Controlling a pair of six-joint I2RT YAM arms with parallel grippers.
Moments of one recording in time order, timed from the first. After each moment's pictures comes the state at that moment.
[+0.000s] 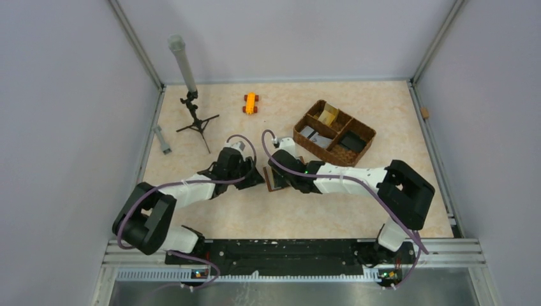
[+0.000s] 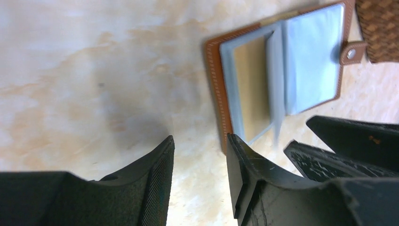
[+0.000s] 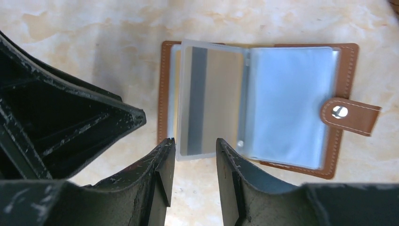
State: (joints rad) left arm -0.50 1.40 0.53 0.08 0.21 -0.74; right arm 1.03 1.68 1.04 -0.24 0.38 0.63
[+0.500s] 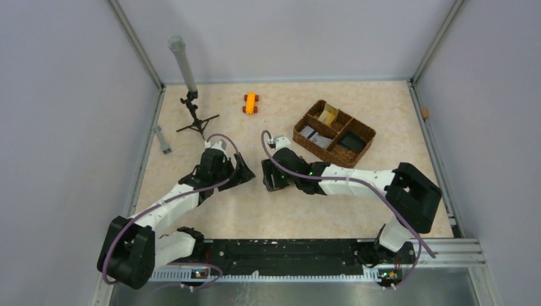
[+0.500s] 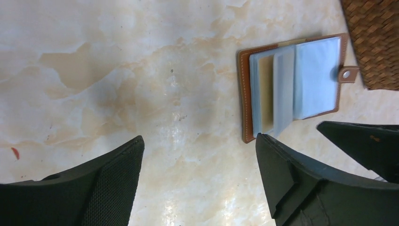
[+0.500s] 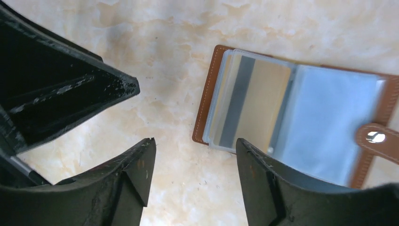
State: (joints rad) left arm -0.38 1.14 0.48 -0.10 0.14 -0.70; right arm 1.03 1.65 1.00 -0.09 0.22 0.56
